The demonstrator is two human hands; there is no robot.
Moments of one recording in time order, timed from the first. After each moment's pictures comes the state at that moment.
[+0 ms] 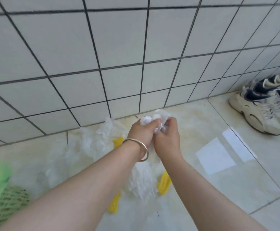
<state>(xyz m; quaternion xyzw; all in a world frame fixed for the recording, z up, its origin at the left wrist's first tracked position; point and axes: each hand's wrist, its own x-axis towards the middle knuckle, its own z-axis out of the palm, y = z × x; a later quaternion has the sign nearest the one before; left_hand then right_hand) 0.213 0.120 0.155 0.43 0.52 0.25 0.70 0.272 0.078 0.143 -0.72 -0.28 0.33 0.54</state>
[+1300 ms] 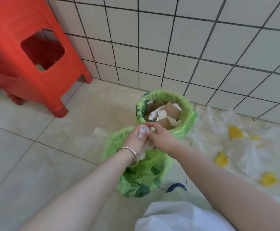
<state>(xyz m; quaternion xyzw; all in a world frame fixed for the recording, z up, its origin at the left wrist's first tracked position) -0.294 -0.067 0.187 0.40 0.67 0.35 0.51 -0.191 -0.031 0.196 -0.57 -0.59 0.56 0.13</state>
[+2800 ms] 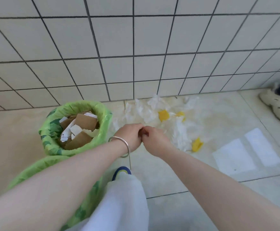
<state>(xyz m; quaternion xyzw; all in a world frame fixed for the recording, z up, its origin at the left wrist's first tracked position) -0.066 0.017 0.186 0.79 0.53 0.03 0.30 0.040 -0.023 0.193 -0.73 -0.56 0.37 0.15</state>
